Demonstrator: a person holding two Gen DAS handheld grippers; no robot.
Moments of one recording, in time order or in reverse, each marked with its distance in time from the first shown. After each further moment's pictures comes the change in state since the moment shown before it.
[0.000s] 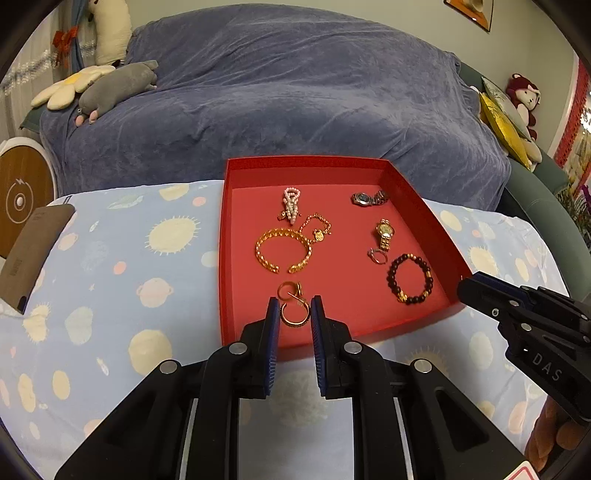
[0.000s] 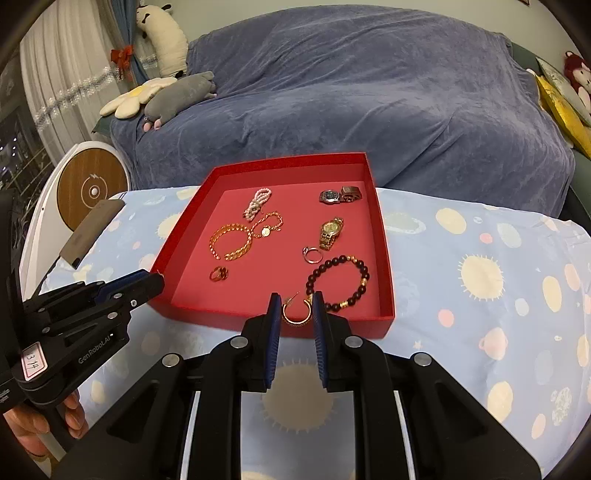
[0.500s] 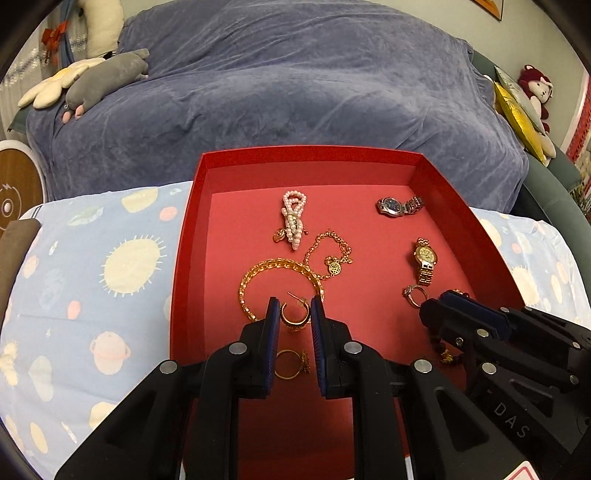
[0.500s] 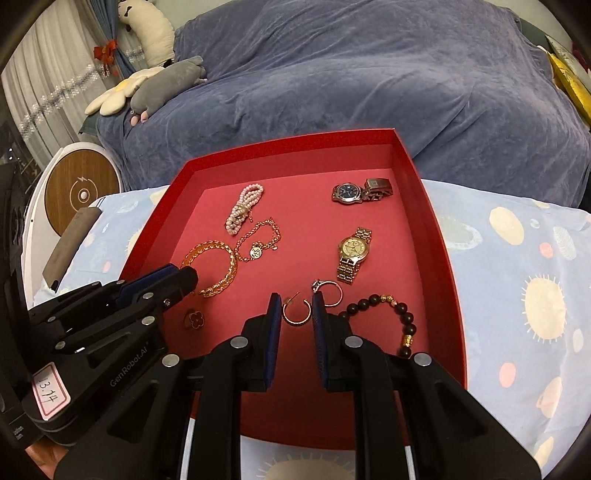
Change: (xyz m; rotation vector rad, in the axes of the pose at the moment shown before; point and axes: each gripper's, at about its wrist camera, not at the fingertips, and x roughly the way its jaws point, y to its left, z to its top) left arm 0.083 0.002 0.029 0.006 0.049 0.020; right arm 0.085 0.002 0.022 0.024 0.065 0.027
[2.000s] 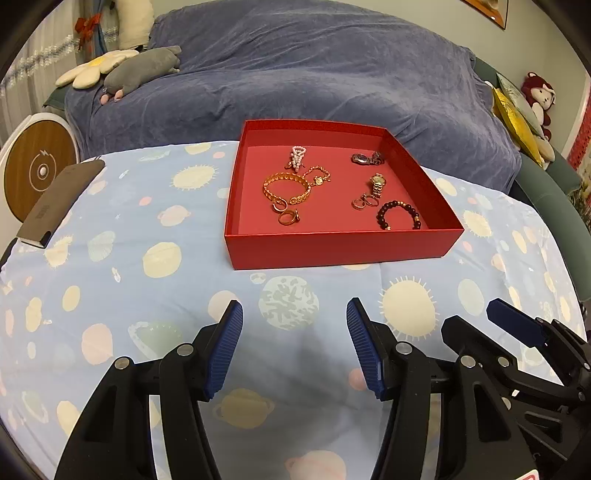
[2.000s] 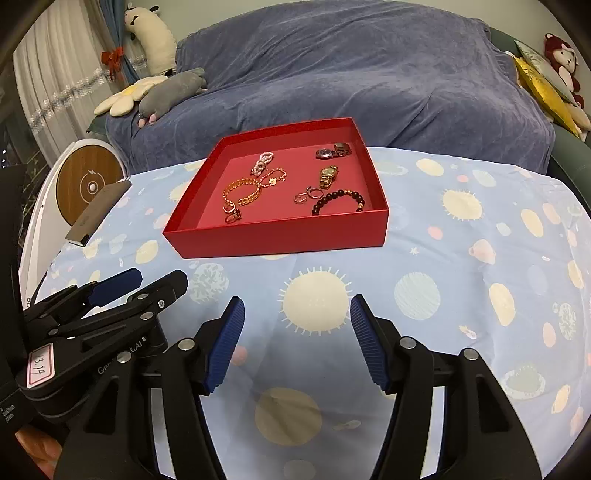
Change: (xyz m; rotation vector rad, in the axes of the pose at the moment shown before) left arm -0.120 -0.018 -0.108 -0.062 -0.004 0.042; right arm -0.126 0.022 -0.115 0.011 -0.050 -0.073
